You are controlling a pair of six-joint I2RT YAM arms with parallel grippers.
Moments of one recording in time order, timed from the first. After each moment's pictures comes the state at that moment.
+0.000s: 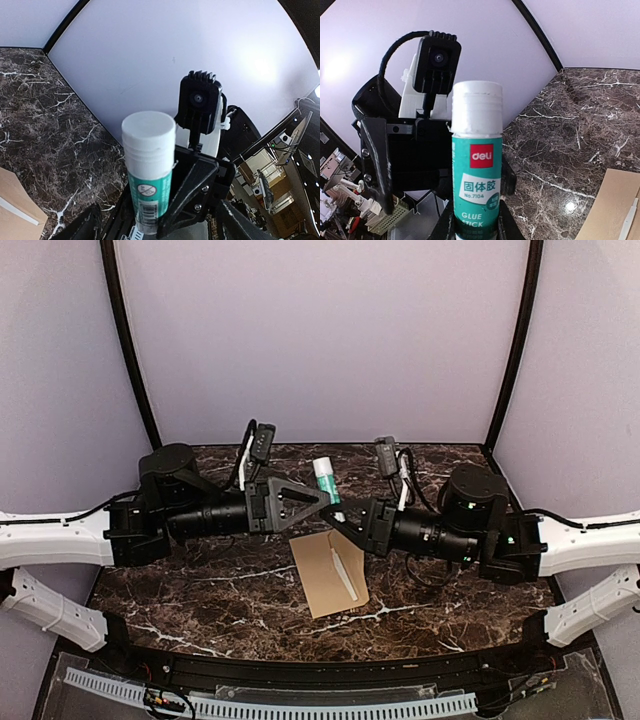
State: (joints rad) left arm -1.08 1.18 0.88 0.29 0.27 -0.83; right arm 1.24 1.18 0.83 0.31 0.03 0.64
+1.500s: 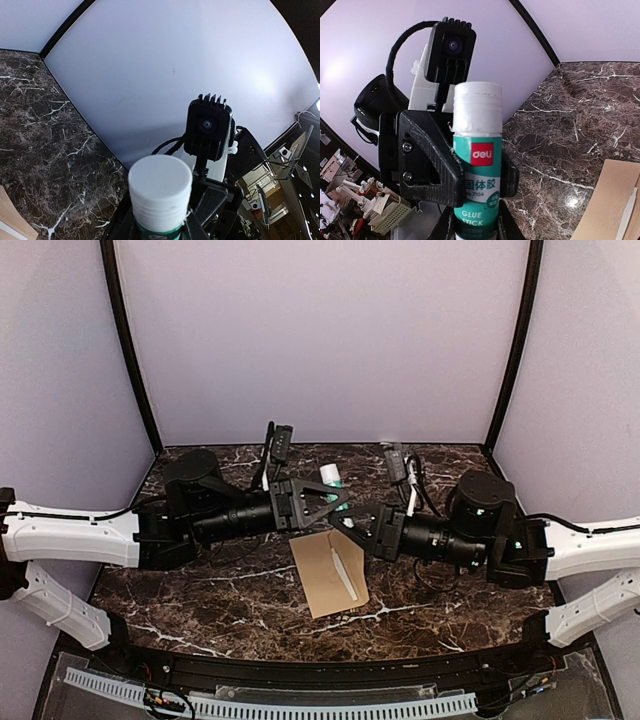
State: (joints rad) left arm -1.10 1.33 0.90 0.47 0.21 -0.89; right arm 1.24 1.14 0.78 0.30 0.03 0.67
